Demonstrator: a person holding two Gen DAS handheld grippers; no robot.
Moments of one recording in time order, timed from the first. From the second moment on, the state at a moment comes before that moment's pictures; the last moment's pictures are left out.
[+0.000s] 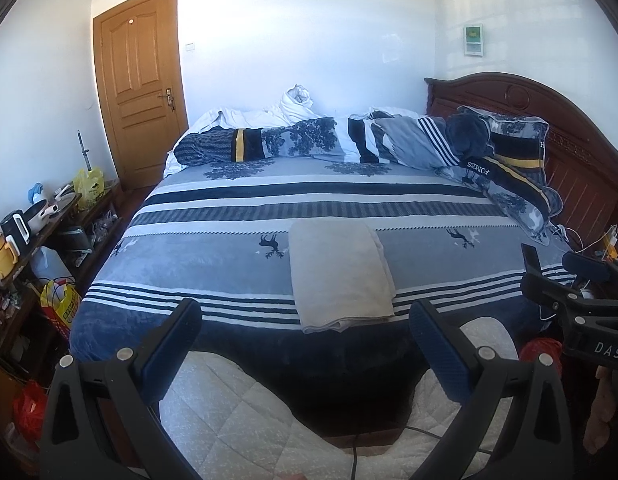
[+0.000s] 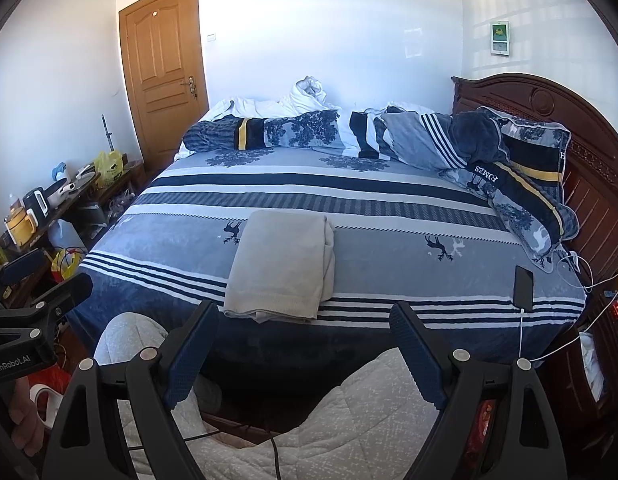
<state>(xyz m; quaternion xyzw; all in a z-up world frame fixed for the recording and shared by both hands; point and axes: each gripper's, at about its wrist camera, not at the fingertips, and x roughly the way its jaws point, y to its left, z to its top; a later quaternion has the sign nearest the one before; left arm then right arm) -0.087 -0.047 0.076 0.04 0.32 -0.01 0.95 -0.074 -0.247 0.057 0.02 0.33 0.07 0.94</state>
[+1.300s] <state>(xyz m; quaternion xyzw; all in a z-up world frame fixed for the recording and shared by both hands) -0.088 -0.046 0.072 0.04 0.32 -0.01 0.95 -0.057 -0.262 0.052 0.01 0.34 0.08 0.94</state>
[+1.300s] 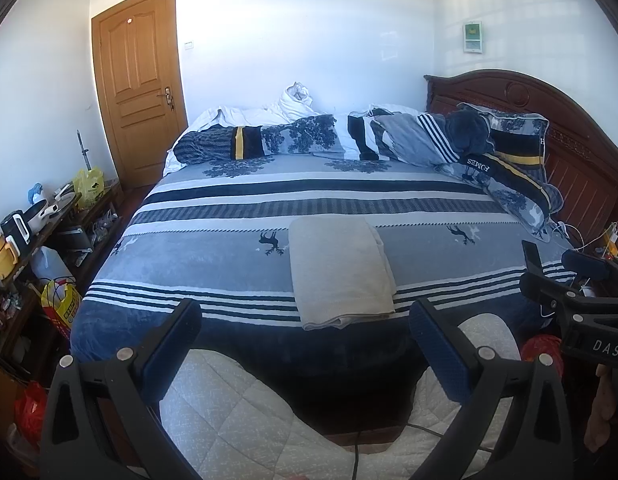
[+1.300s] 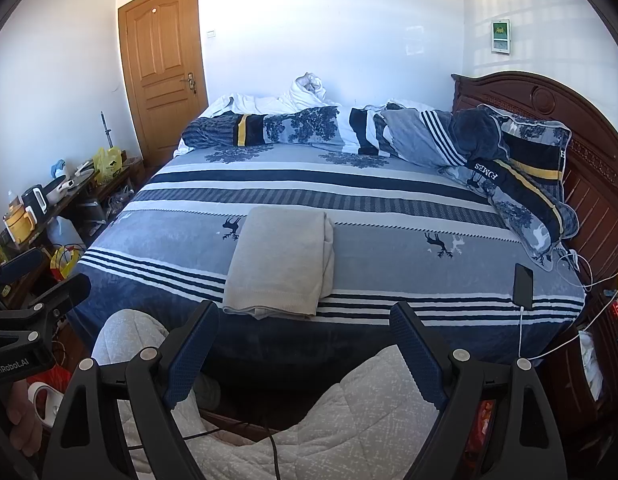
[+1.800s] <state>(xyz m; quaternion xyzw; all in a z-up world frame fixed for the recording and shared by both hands) -0.074 -0.038 0.048 0.03 0.34 -0.01 0.94 -0.049 -0.265 0.045 0.02 0.35 0.09 0.93</state>
